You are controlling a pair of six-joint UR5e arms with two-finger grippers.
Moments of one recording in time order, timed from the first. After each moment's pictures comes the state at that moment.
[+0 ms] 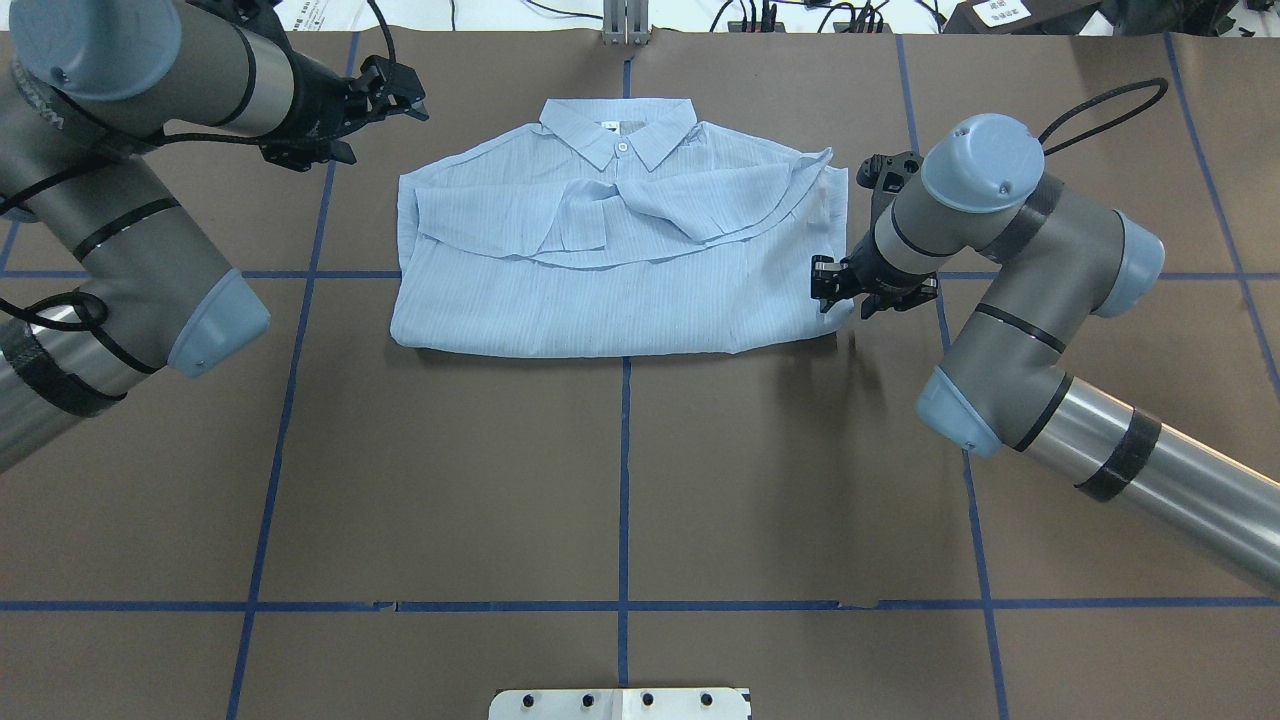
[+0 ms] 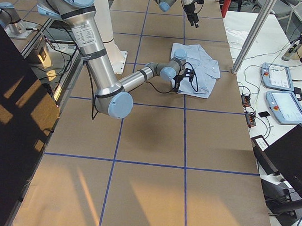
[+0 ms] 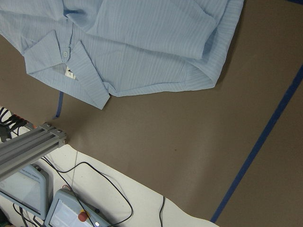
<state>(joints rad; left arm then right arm) -0.90 -2.10 -1.65 -2.06 -1.90 -1.47 0.76 -1.11 1.54 -1.28 2.04 1.17</state>
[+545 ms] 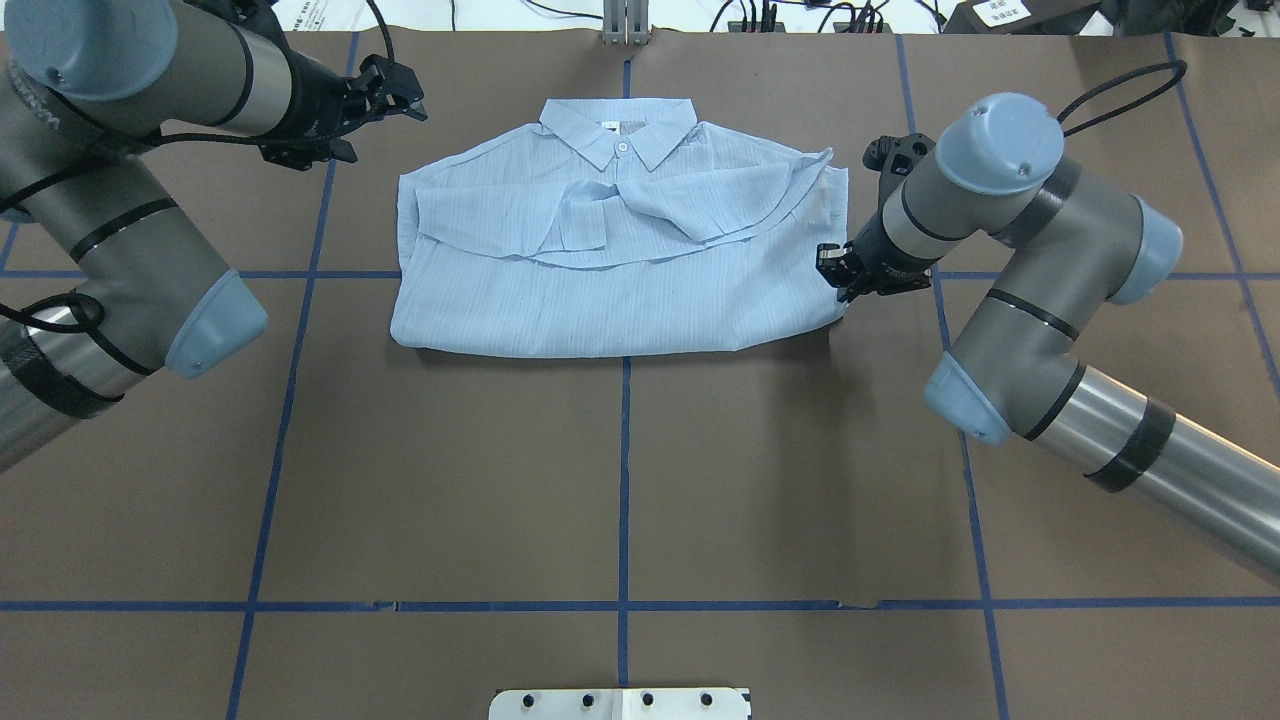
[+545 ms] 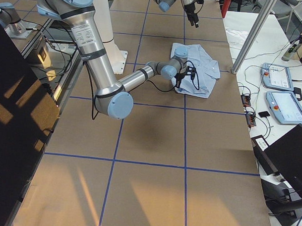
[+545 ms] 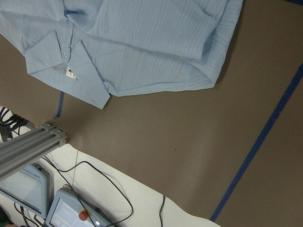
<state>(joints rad) -0.90 -2.10 -1.66 -2.06 -1.90 -1.47 0.80 -1.12 1.60 -1.28 2.08 1.17</state>
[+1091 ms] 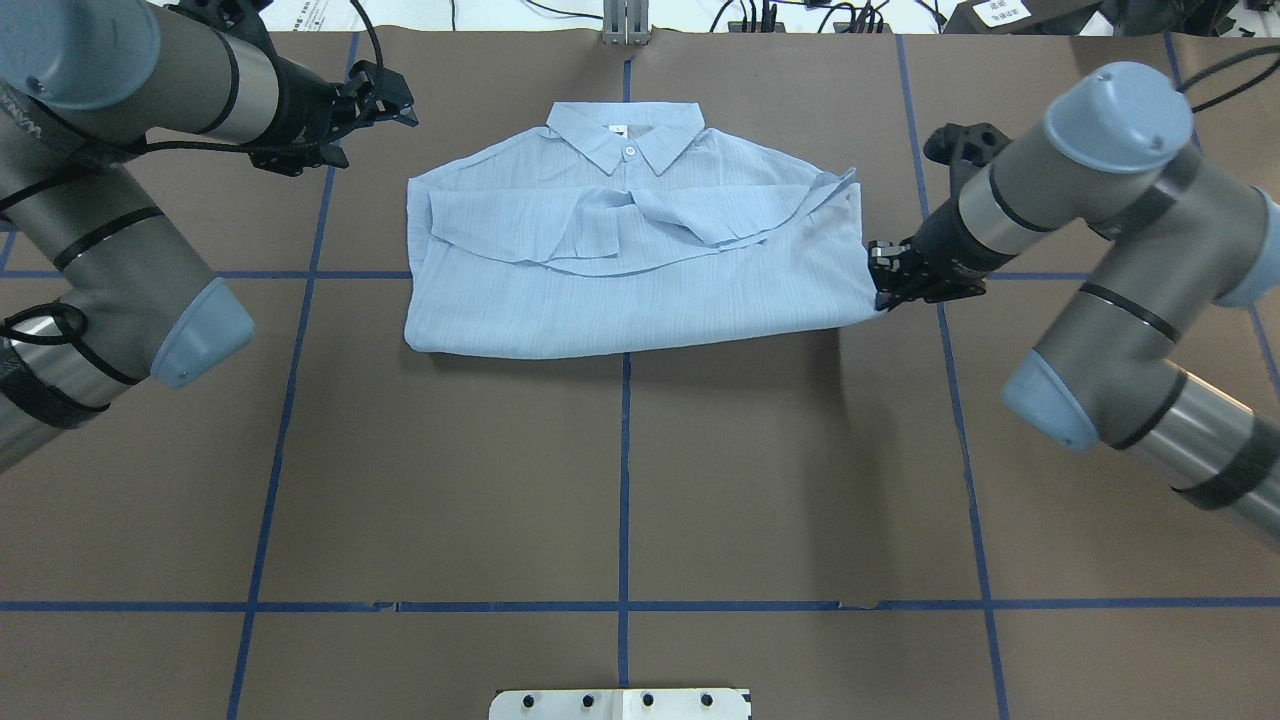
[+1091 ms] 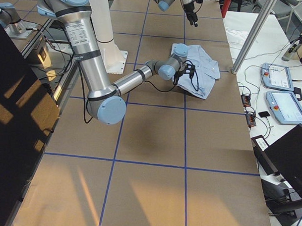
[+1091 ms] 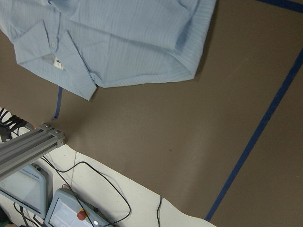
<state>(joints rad) -0.90 -2.06 -1.71 -2.06 -1.90 -1.47 0.82 -1.42 1.94 -1.28 2.24 1.17</state>
